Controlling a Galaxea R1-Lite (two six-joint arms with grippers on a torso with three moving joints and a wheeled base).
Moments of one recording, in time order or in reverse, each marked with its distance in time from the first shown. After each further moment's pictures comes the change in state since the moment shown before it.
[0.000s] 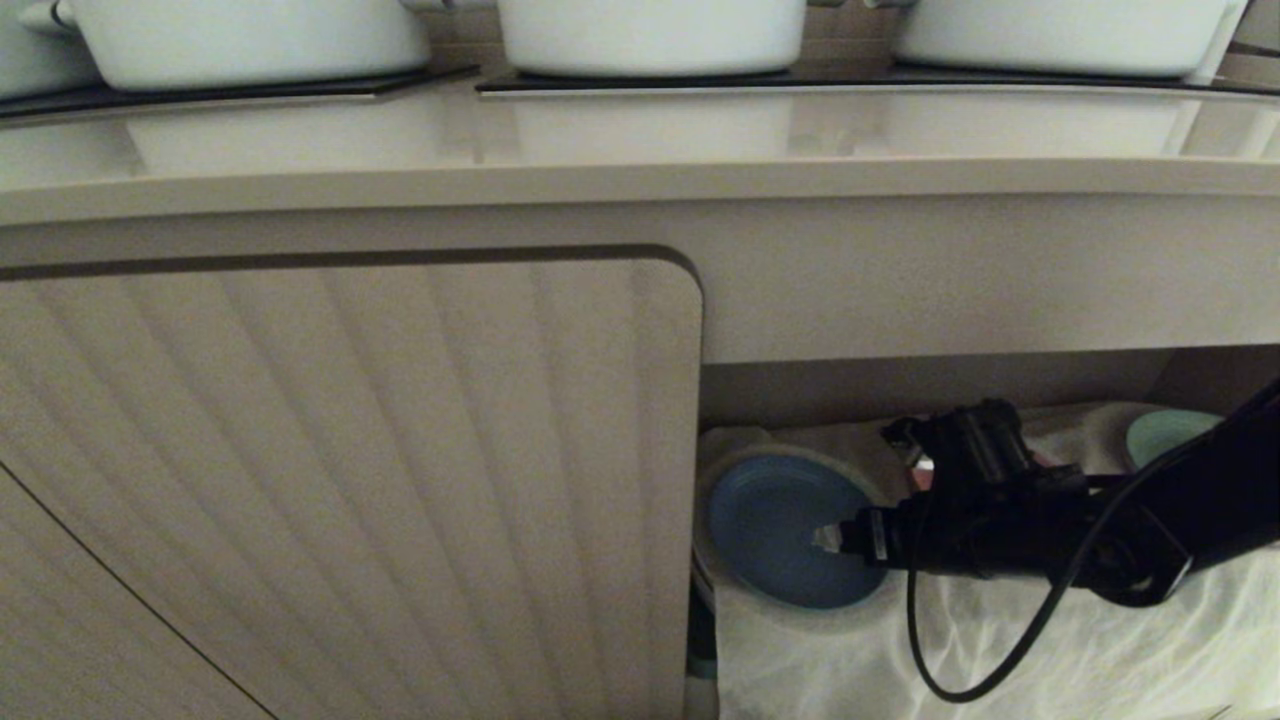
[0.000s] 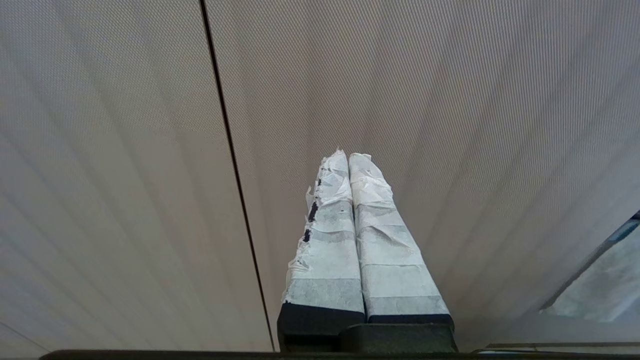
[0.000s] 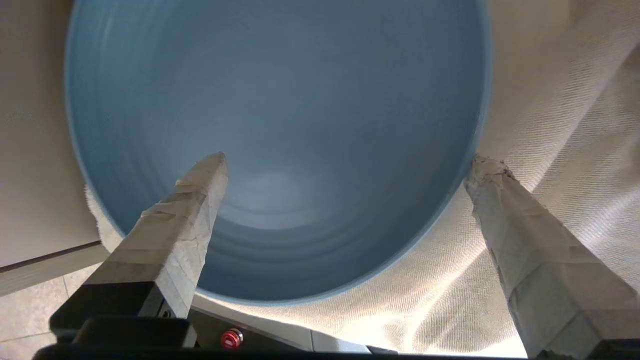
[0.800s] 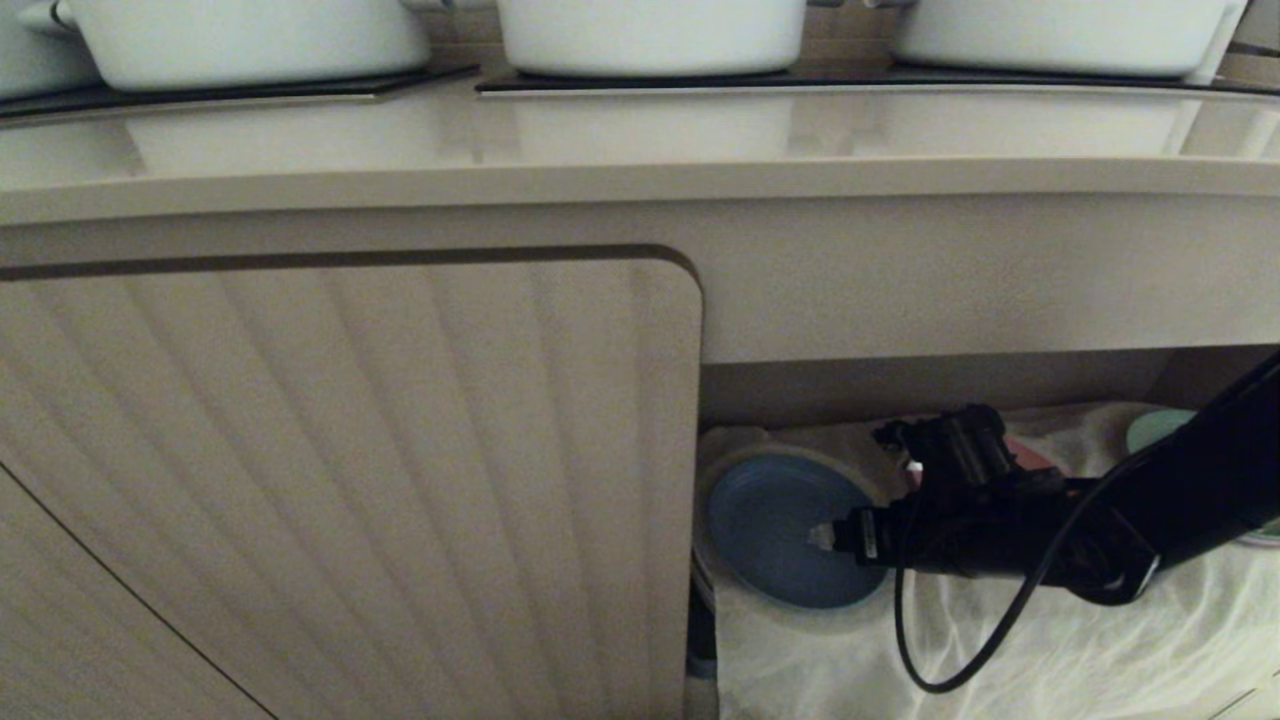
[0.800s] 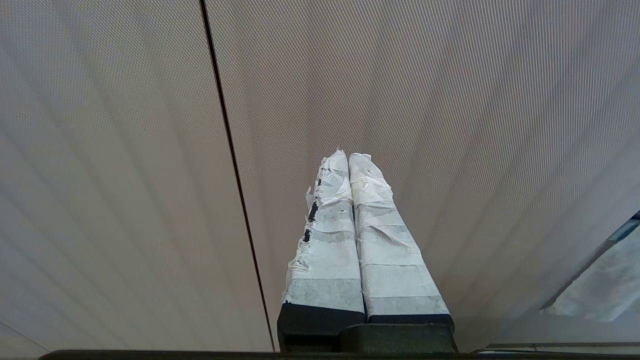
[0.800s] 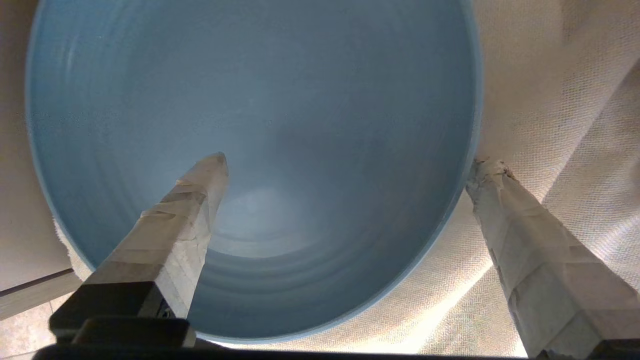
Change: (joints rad) left arm 0.000 0.000 0.000 0.000 0.001 0.000; right arm 0.001 0.050 -0.016 -0.037 -0.037 0.004
